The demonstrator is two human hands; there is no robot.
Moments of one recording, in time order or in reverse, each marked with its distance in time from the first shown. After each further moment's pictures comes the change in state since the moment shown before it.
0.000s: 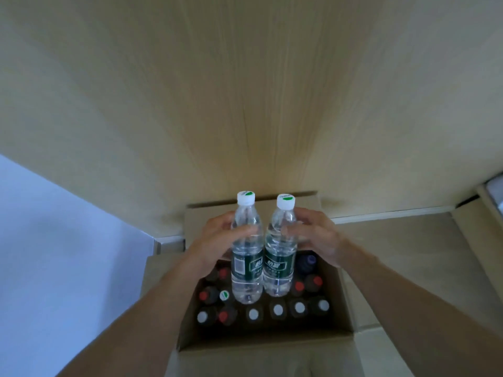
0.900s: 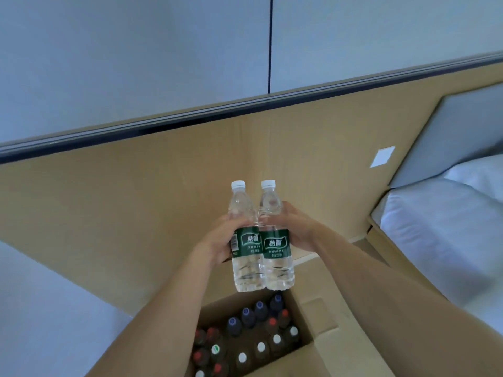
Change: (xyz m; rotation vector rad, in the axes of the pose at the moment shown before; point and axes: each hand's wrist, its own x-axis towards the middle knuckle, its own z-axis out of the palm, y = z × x) left_hand -0.145 0.234 0.034 -0.188 -0.304 0.076; right_hand -0.194 -0.224 0.029 0.127 0.260 -0.102
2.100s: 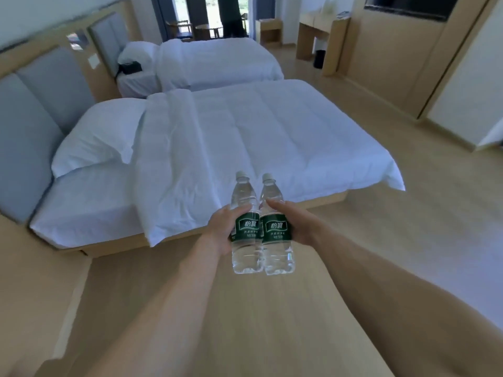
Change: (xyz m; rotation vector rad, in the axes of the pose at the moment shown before) left_hand -0.310 -0.288 0.580 0.492 -1.101 -0.316; right_hand -0.709 0.312 -0.134 0.774 1.252 -0.219
